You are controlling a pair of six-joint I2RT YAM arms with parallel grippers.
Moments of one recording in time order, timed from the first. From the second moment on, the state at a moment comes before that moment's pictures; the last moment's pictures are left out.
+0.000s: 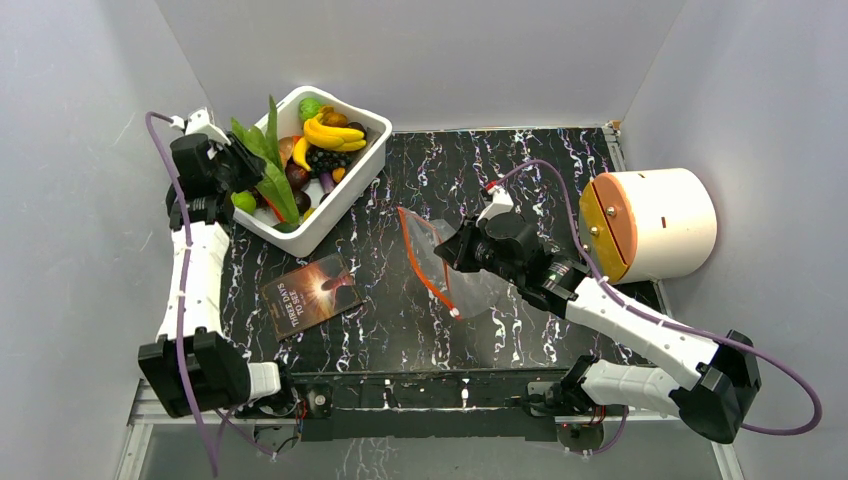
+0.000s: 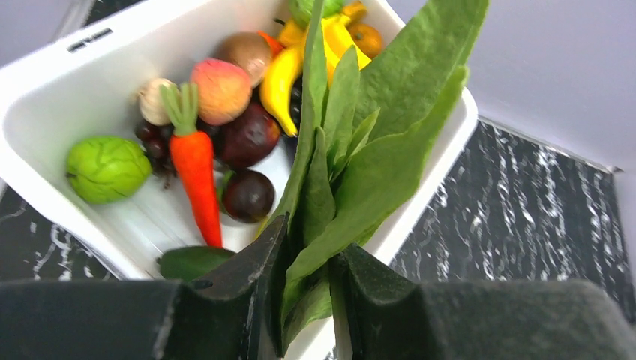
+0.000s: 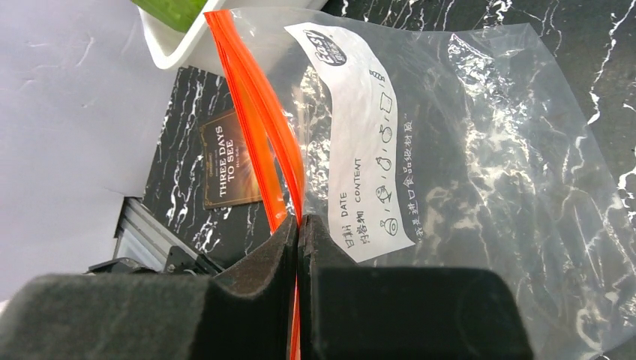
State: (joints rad) left arm 0.20 1.32 1.25 -0.33 0.17 -0.34; right arm 0.82 1.08 0.87 -0.19 0.08 0.73
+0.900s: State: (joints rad) left arm 0.08 1.15 1.26 -0.35 0.46 -0.44; right arm 0.82 1.18 0.91 -0.07 0.07 0.98
